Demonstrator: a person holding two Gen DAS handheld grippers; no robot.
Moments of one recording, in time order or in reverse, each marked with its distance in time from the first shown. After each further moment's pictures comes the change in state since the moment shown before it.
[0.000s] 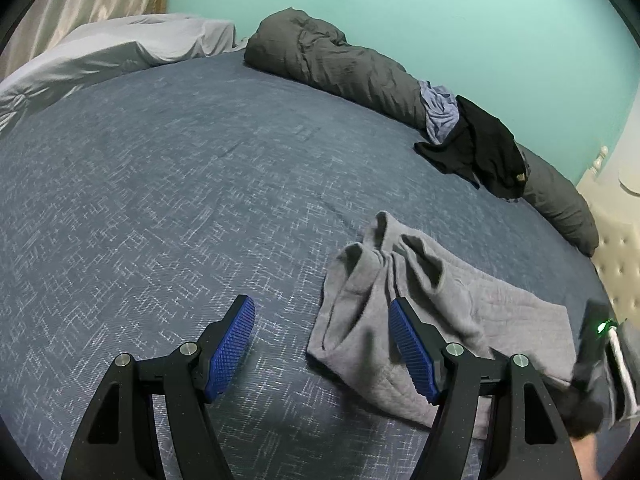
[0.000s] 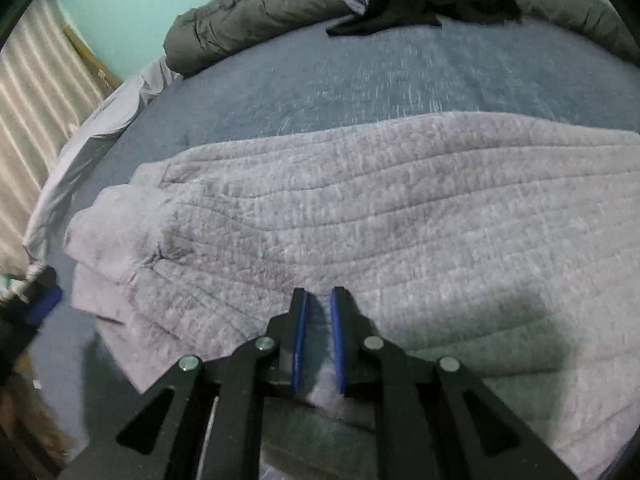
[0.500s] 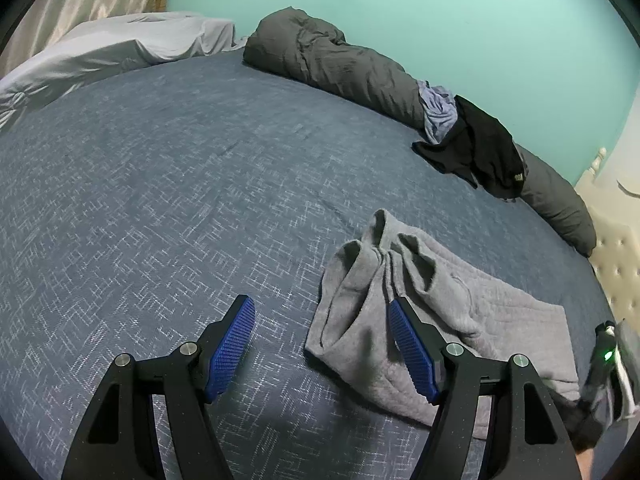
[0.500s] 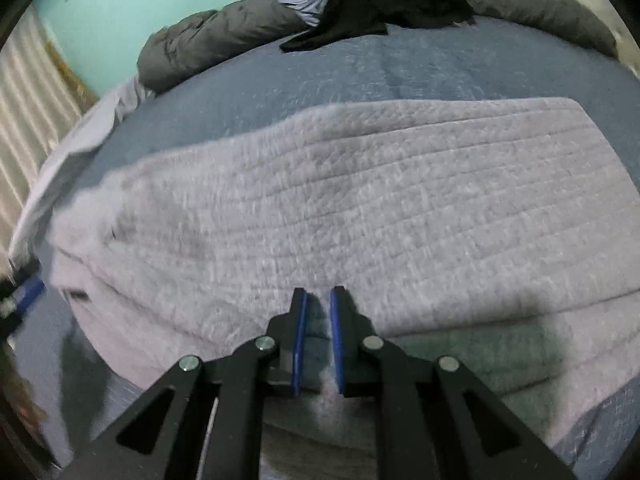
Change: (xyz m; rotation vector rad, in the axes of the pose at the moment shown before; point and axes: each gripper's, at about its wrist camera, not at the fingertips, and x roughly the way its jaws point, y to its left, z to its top) left arm -0.003 0.000 -0.005 0.005 0.004 -0.008; right arm -0.031 -0.051 -0.026 0.037 -0.057 -0.090
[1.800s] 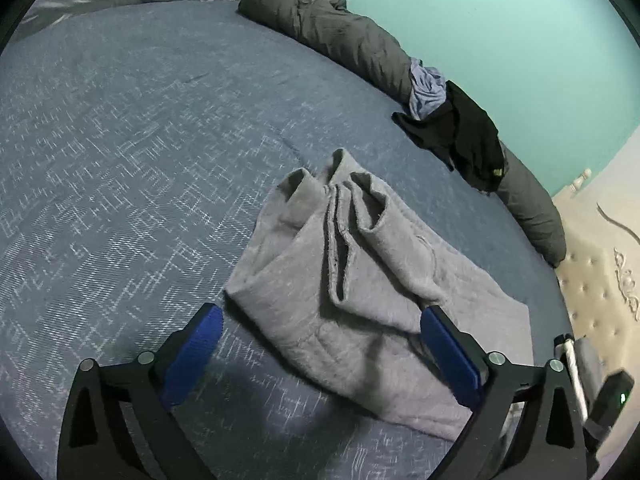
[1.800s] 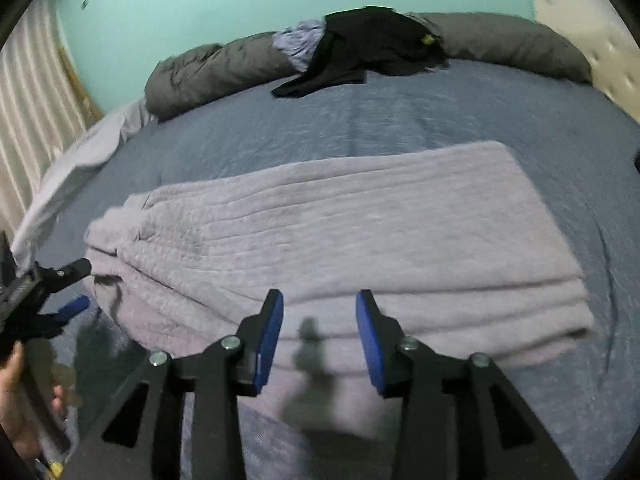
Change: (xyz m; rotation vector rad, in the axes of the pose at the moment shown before) left arm 0.039 -0.017 -0.030 -0.164 0.118 -0.143; right arm -0.074 -0.052 -0.011 -0.017 -0.105 0.015
